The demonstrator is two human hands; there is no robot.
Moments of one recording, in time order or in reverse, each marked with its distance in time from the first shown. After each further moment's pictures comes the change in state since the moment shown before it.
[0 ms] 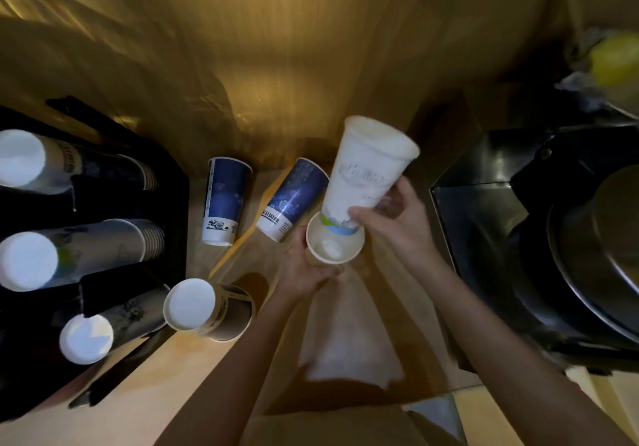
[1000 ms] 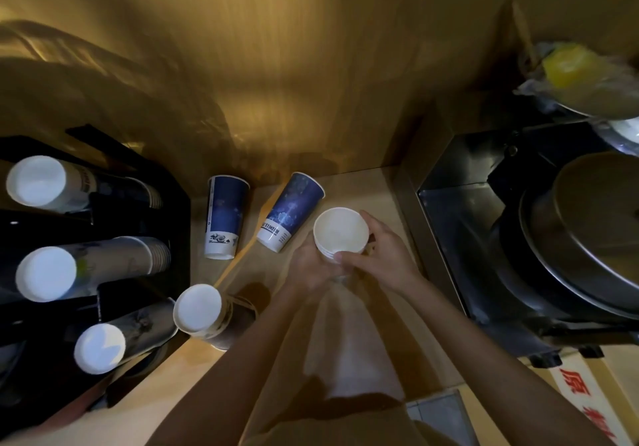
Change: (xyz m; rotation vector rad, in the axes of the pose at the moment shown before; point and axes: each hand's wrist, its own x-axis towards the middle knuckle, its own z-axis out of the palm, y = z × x) left_hand 0.014 0.001 0.011 0.076 -0.100 0.102; right_hand -0.011 0.057 -0.012 -0.689 -0.089 -0.015
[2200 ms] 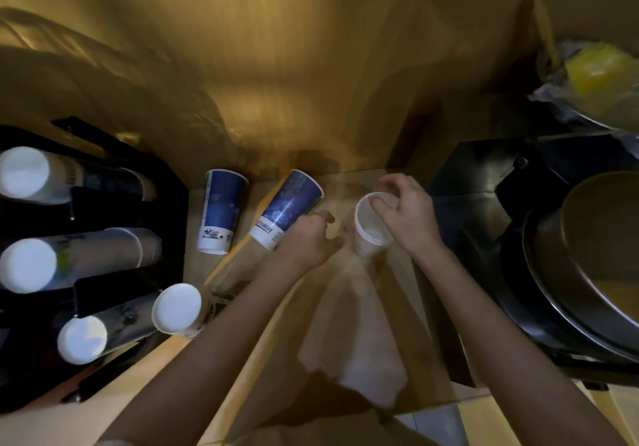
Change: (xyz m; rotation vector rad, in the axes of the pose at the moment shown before) left_hand 0.023 0.072 -0.009 0.636 -0.059 -0.059; right_hand 0.041 -0.019 -0.058 -0.113 0.229 -0.069
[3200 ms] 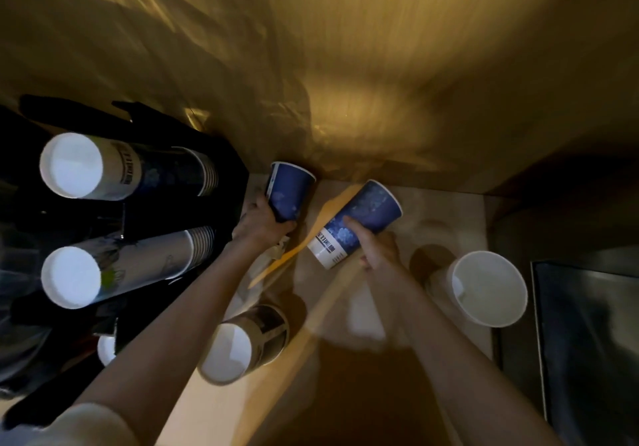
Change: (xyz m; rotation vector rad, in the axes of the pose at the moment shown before) left_hand 0.048 -0.167 -0.068 -0.113 0.057 -0.683; right_hand 0.051 -0.033 0.176 0.516 -0.420 0.791
